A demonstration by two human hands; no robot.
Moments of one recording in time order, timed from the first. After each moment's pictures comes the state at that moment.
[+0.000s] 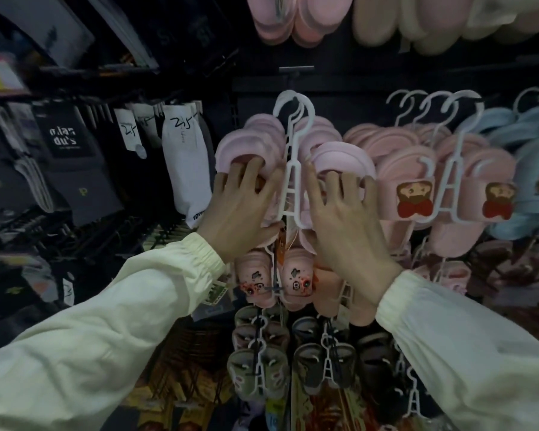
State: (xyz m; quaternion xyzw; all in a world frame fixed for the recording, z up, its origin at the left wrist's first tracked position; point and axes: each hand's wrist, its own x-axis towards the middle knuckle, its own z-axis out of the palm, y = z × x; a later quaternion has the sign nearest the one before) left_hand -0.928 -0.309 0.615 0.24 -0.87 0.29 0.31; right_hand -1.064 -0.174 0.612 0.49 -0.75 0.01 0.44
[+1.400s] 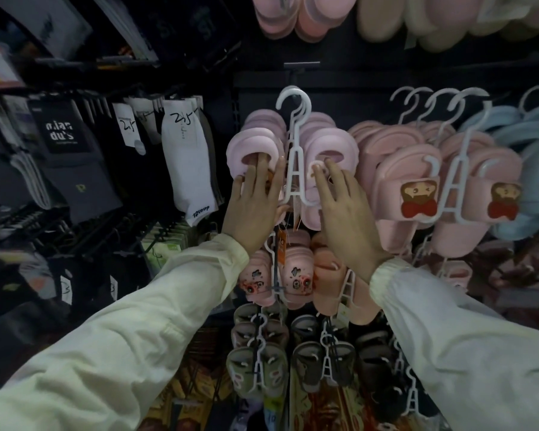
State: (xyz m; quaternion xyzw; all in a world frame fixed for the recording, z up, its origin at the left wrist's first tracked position) left_hand -0.975 -0.349 0.570 0.31 -0.83 0.33 0.33; right_hand -1.115 -0.222 0.582 0.57 -0.73 0.17 0.33
